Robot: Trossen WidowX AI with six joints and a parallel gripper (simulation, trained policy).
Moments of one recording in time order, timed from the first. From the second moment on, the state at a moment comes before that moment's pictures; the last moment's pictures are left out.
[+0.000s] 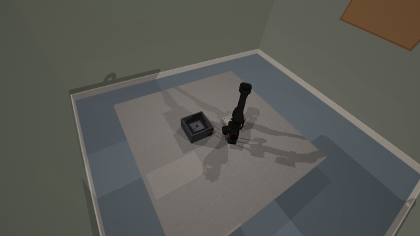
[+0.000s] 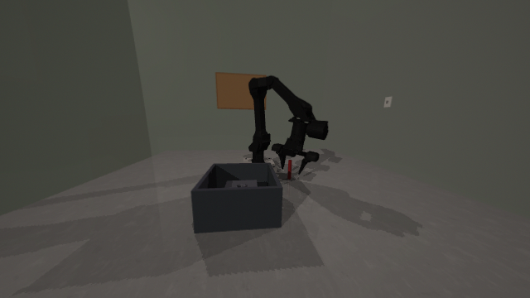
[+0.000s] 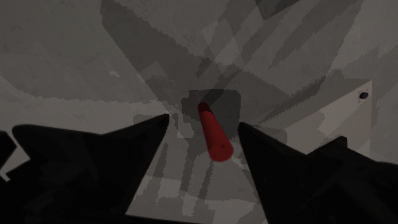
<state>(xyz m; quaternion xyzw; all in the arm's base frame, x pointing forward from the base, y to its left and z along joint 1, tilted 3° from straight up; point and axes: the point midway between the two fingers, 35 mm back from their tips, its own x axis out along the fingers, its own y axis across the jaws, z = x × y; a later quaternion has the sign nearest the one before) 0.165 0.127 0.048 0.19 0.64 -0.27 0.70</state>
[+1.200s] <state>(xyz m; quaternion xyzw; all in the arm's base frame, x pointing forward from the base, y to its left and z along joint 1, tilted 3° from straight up) 0.210 0.082 0.128 0.20 0.55 -0.33 0.74</state>
